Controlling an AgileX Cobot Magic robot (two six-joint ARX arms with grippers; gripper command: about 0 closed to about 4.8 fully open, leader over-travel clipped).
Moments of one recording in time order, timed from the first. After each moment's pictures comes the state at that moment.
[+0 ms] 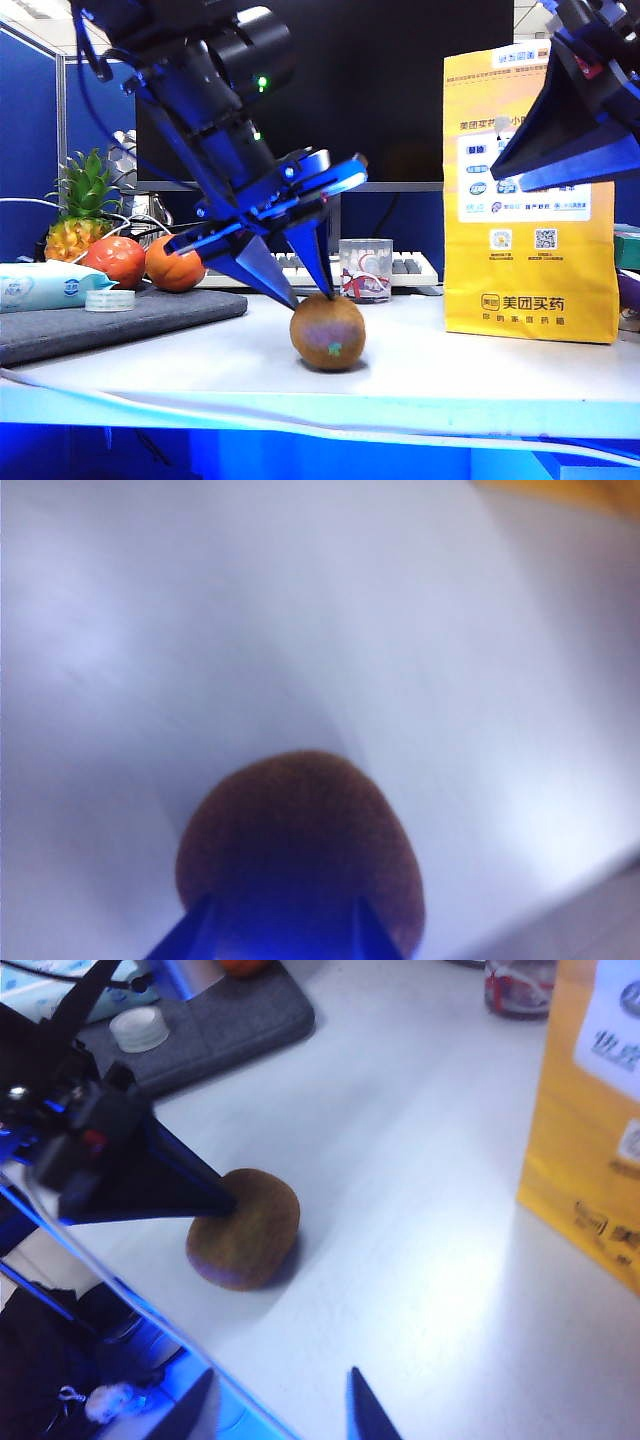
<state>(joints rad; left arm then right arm) -0.69 1.76 1.15 -0.35 0.14 -0.36 0.46 0.79 0.43 -0.08 -0.21 0.11</state>
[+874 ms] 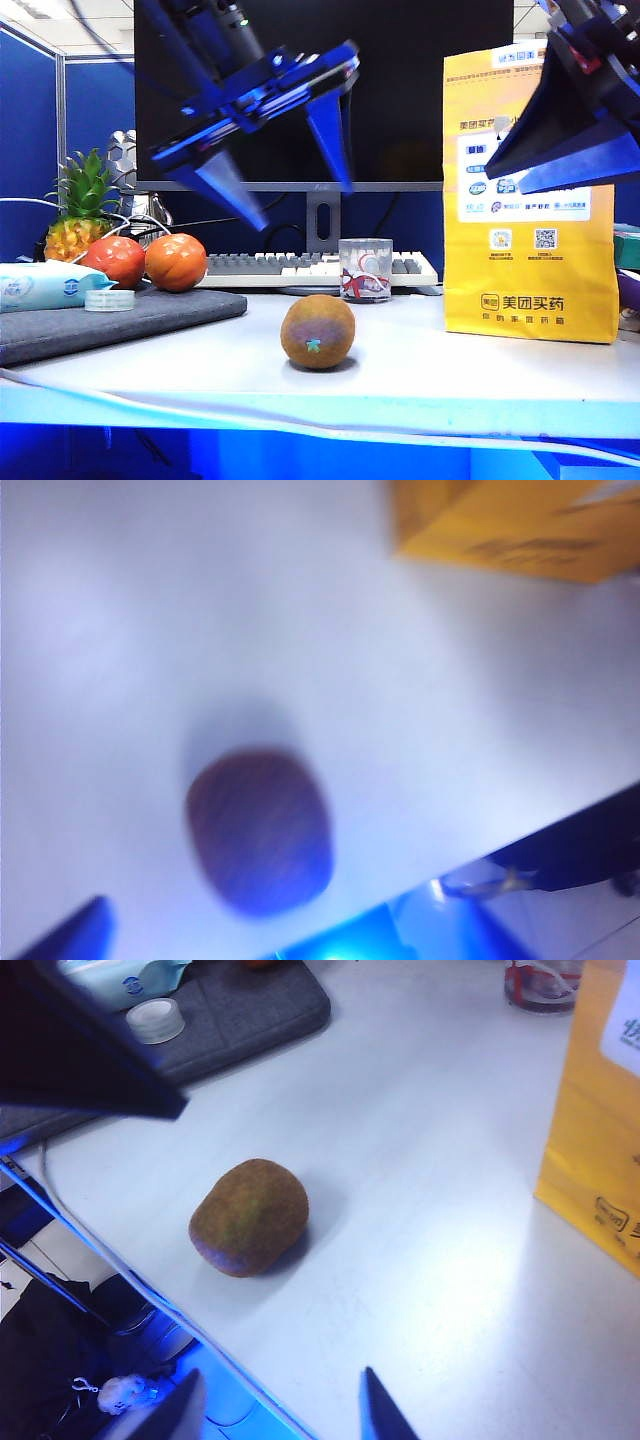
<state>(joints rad) -0.69 1.64 1.30 -0.61 0.10 -0.42 0.46 0.79 0.43 -0.09 -0.24 0.11</state>
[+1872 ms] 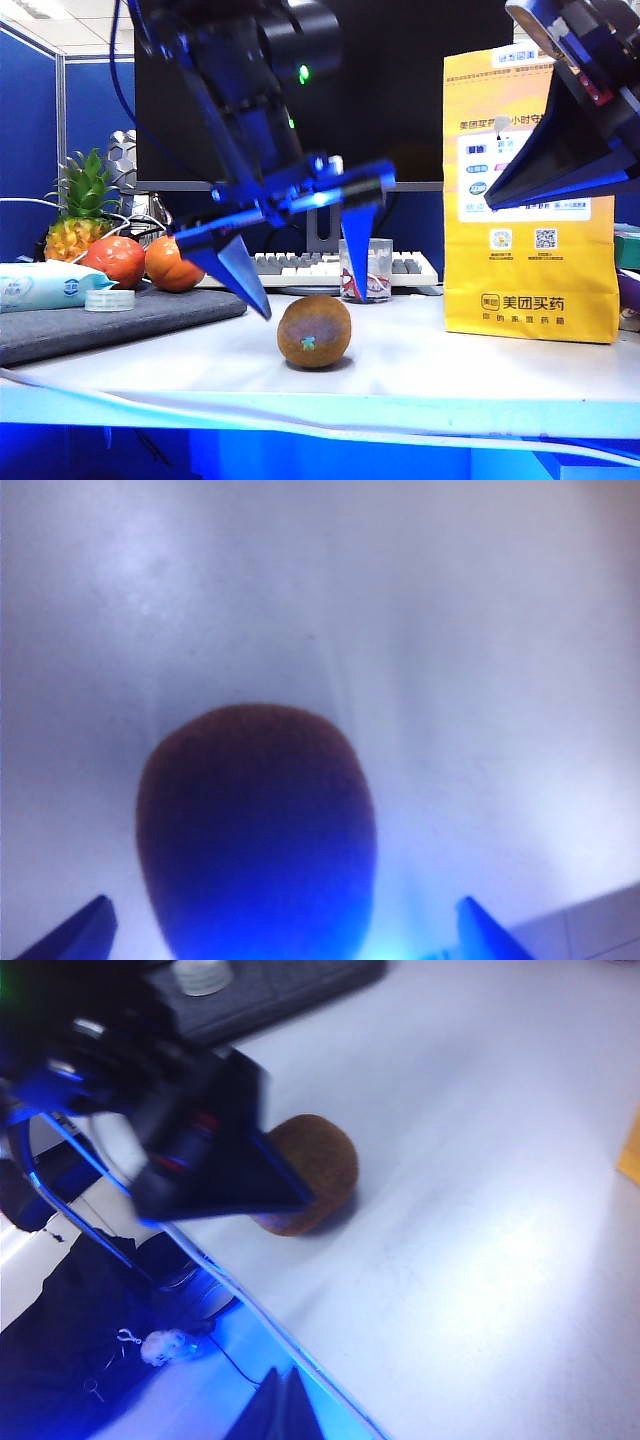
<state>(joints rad) -0.77 1.83 1.30 -0.59 0.01 -0.53 0.46 0.84 0.42 -0.10 -0.34 0.08</state>
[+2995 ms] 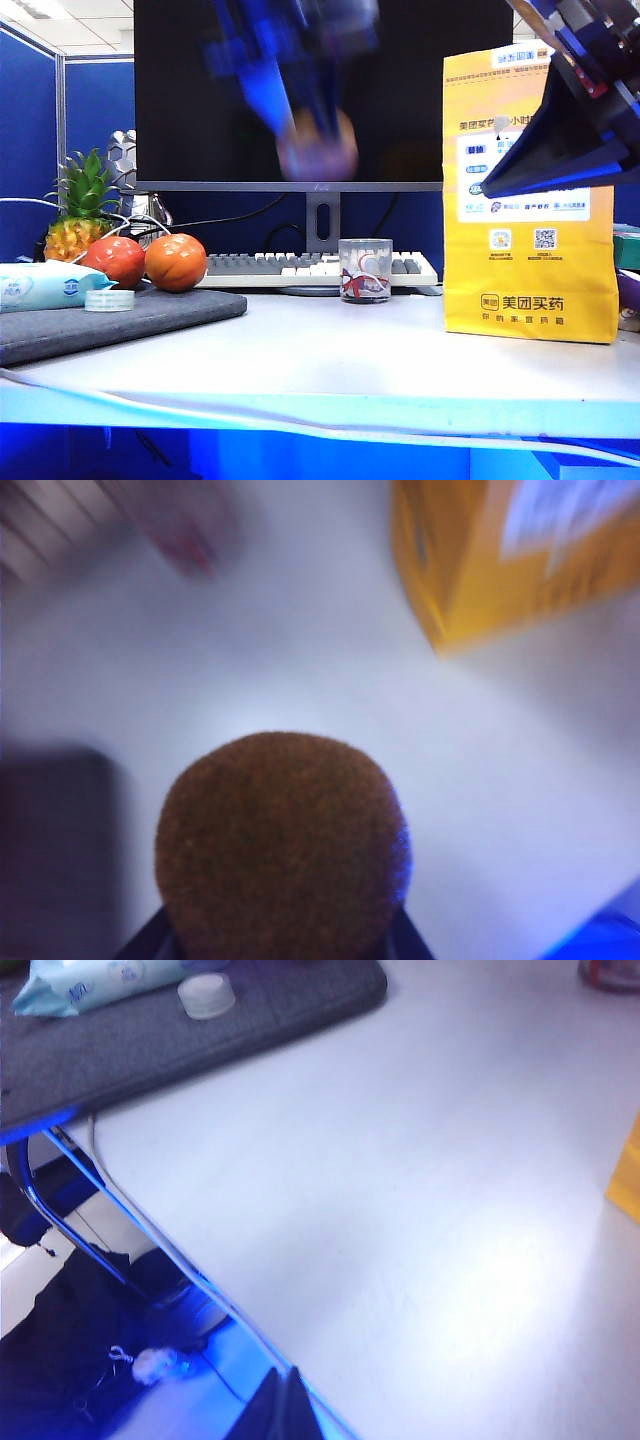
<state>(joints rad) -0.77 1.65 1.56 -0.72 -0.17 0.08 0.46 0.84 0.42 -0.06 -0.33 0.08</state>
